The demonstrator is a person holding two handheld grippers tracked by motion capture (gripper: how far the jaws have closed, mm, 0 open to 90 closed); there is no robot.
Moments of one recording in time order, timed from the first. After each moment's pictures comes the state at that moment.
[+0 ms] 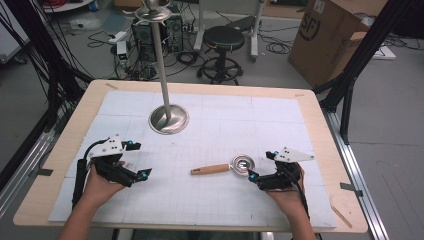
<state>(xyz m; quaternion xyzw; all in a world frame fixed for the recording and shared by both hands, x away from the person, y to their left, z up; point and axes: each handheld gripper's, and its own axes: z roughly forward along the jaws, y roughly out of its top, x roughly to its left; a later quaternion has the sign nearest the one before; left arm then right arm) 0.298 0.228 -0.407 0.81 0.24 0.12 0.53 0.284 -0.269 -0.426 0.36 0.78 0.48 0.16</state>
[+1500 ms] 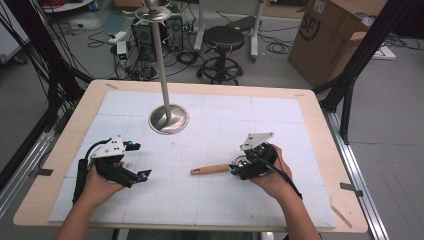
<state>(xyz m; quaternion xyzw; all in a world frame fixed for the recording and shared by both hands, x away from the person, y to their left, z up) 0.299 0.228 -0.409 0.82 0.23 0.13 0.50 0.316 -0.199 -0.384 0.23 0.90 0.34 0.15</state>
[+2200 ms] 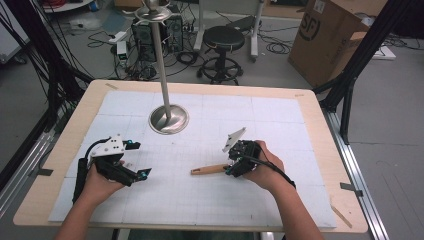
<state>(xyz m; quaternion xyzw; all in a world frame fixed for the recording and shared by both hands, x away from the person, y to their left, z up) 0.302 0.229 -0.409 0.82 0.23 0.13 0.51 0.334 -0.162 -0.387 0.16 0.96 0.22 0.12</state>
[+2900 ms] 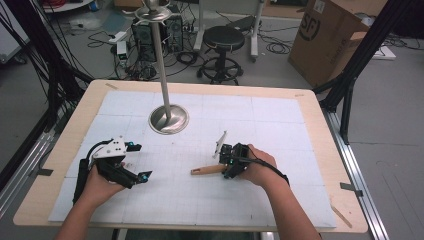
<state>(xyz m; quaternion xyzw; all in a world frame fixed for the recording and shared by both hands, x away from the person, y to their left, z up) 0.299 0.225 -0.410 0.83 0.22 0.12 0.49 0.347 -0.138 -0.411 0.11 0.98 0.13 0.07</state>
